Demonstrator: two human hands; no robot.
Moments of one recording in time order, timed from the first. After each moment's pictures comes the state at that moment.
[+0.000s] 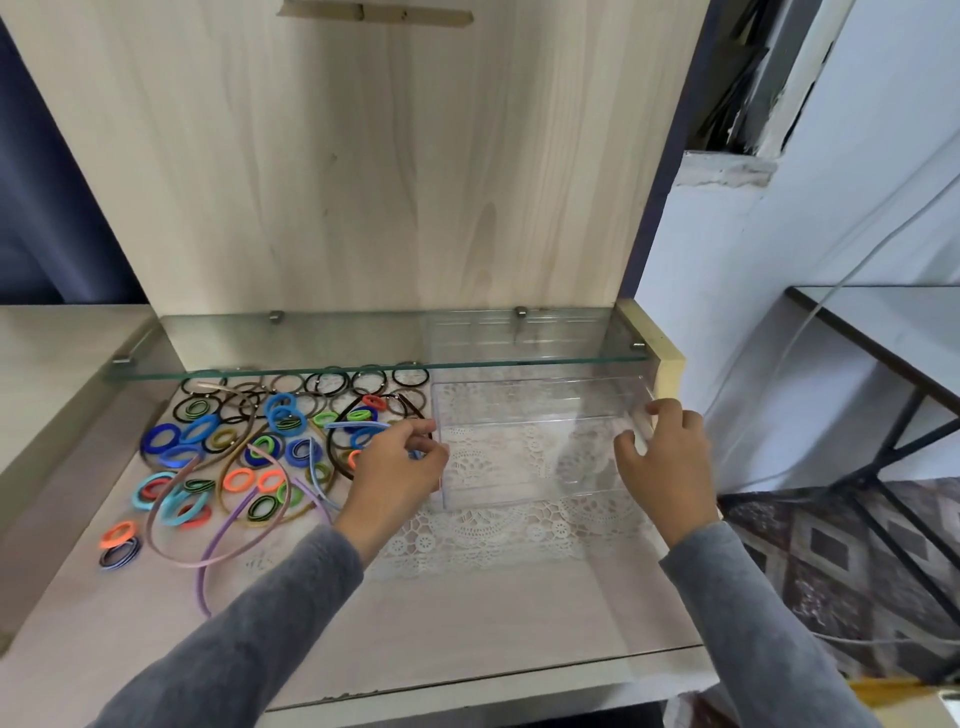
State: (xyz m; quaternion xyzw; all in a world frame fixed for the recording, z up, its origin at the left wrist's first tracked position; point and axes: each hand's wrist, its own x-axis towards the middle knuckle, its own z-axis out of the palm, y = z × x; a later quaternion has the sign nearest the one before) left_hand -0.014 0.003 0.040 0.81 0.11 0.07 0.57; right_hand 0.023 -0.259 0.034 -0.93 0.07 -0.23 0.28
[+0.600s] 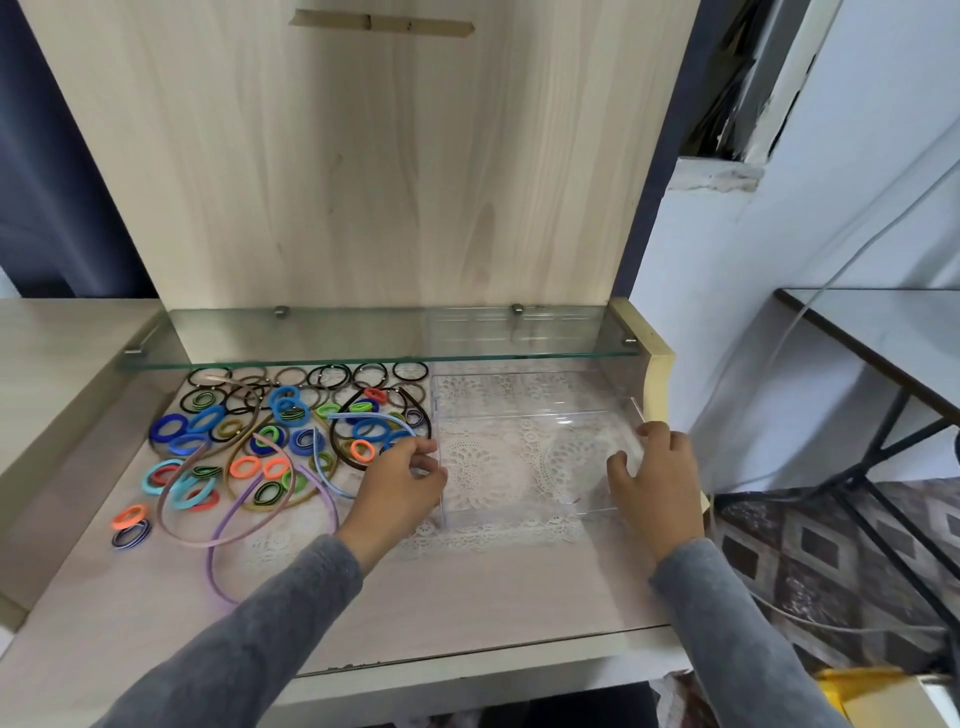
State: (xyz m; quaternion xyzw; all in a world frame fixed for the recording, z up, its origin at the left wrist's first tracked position) left_hand -0.032 0.002 0.021 0.82 0.10 0.02 0.56; right_hand -0.003 -0.260 0.017 -0.93 0.08 -0.22 0.28
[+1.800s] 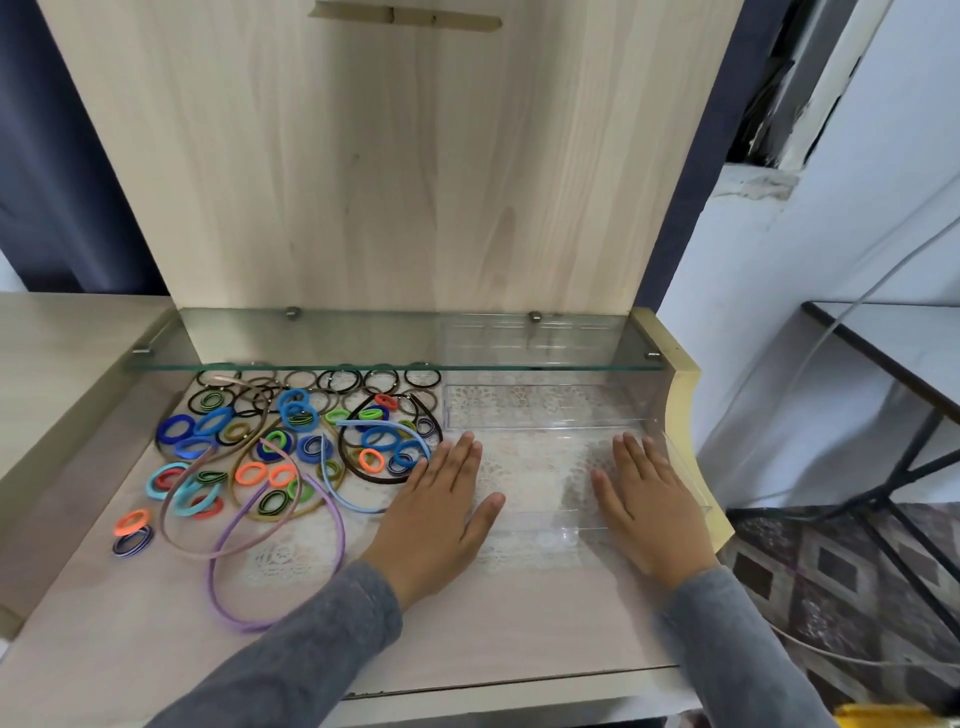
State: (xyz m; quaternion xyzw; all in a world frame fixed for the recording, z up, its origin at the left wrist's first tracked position) left_hand -0.033 -0.012 0.004 0.98 -0.10 -0.01 0.16; right_hand 0.005 -0.260 0.009 -0.99 -0.07 -0.05 0.11
